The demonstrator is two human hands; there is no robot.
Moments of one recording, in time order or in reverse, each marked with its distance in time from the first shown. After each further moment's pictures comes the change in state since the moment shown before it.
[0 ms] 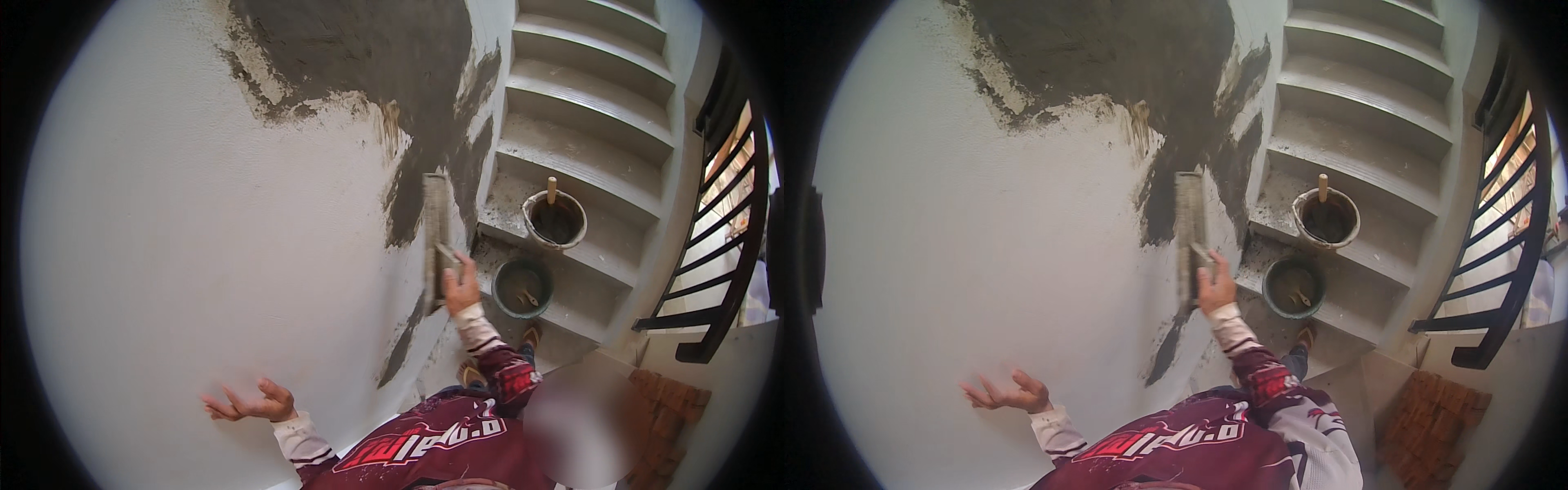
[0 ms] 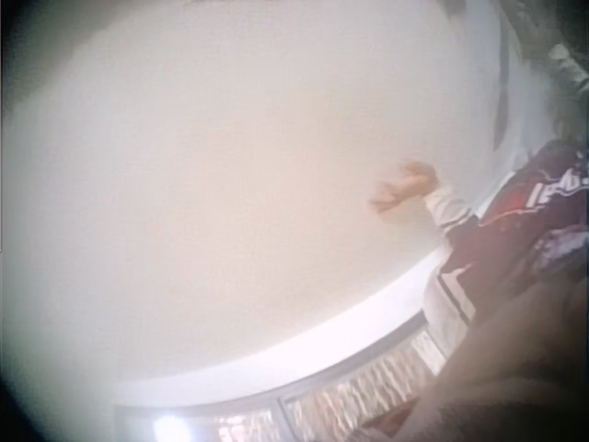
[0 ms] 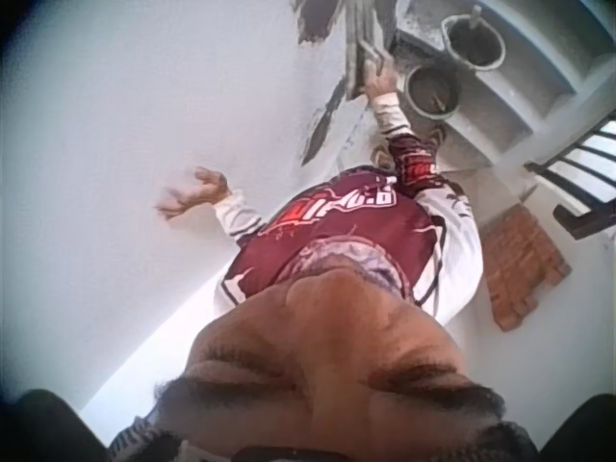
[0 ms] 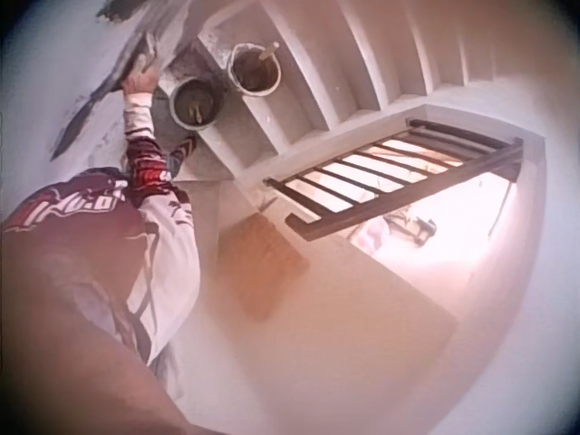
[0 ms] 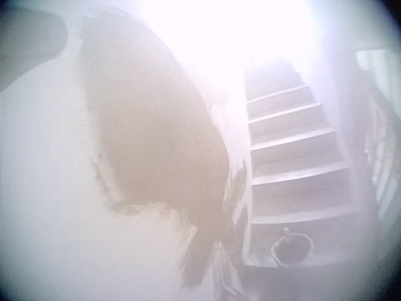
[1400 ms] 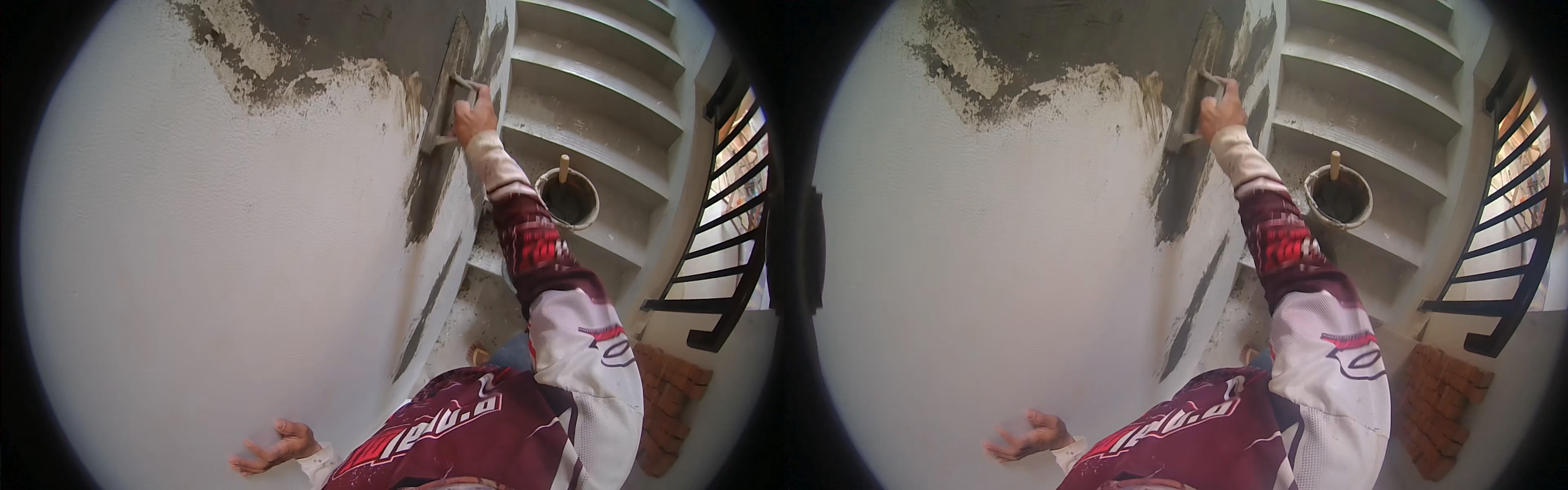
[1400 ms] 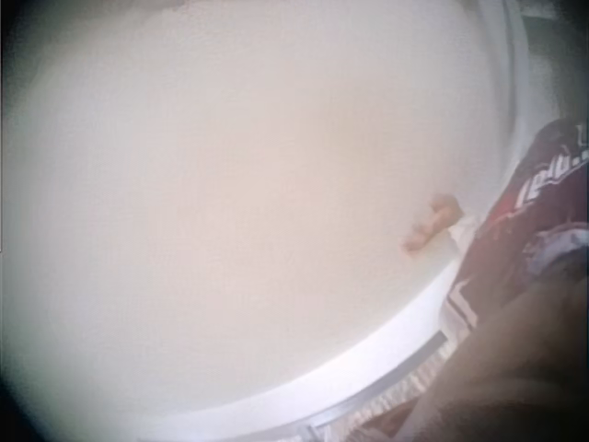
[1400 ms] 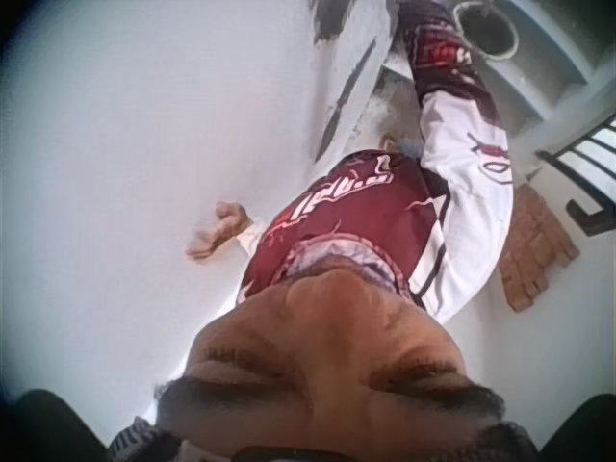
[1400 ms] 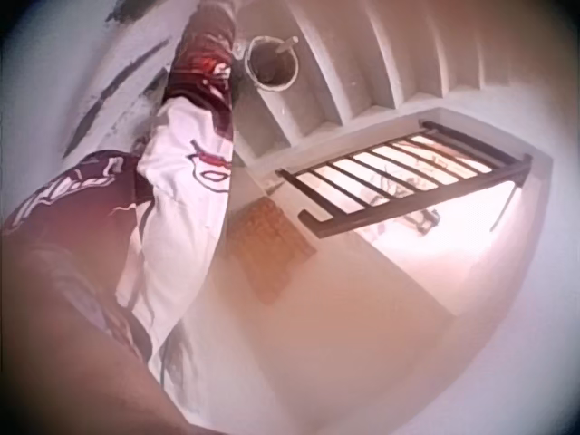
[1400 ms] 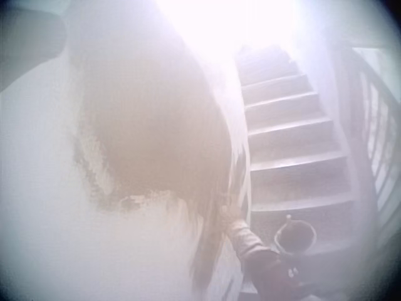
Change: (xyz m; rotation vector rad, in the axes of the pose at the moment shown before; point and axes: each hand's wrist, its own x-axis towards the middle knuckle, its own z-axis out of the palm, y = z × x) left_hand -0.019 -0.031 -0.006 0.414 -0.123 0.110; right_hand 0.249 -0.094 0.060 0.143 -0.001 0.250
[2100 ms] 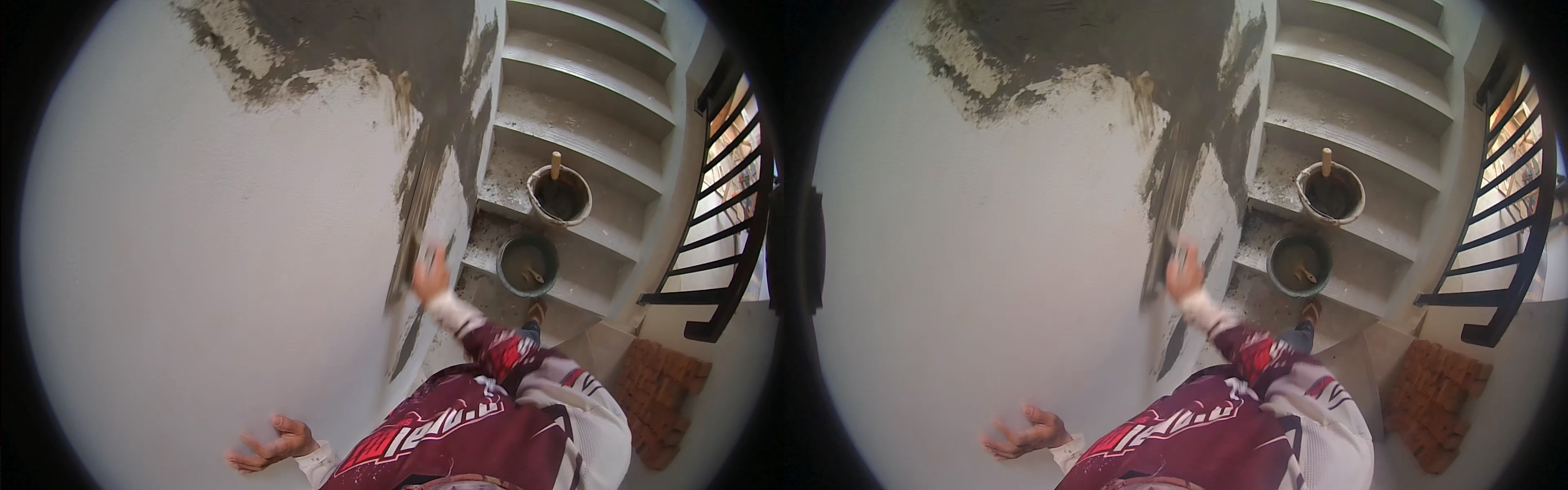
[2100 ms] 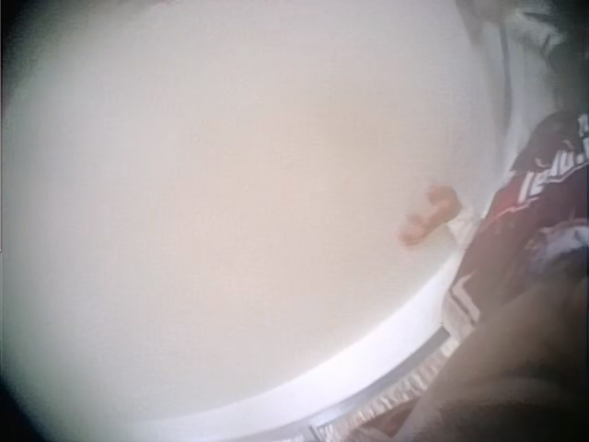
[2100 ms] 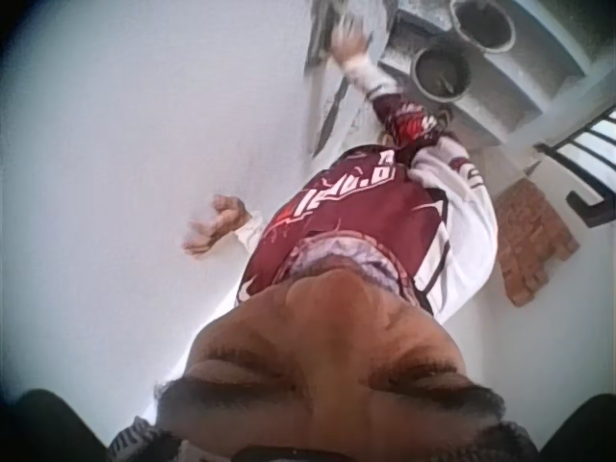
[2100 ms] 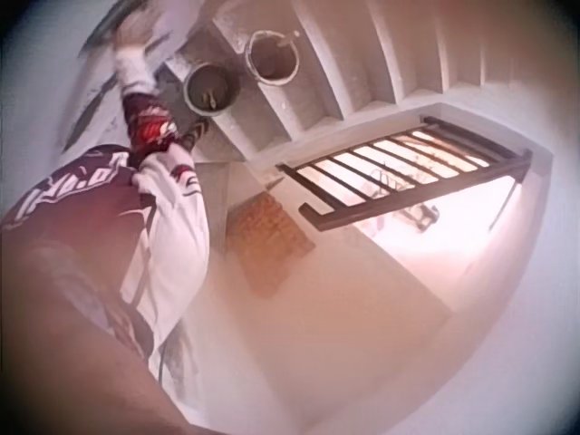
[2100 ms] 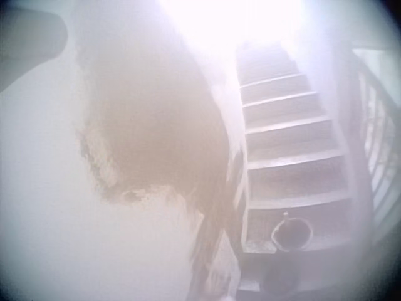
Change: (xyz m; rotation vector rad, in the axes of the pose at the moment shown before) left_hand 0.003 0.005 -0.005 -0.002 0.000 -0.020; right_hand -0.218 0.181 0.037 -0.198 -0.011 -0.256
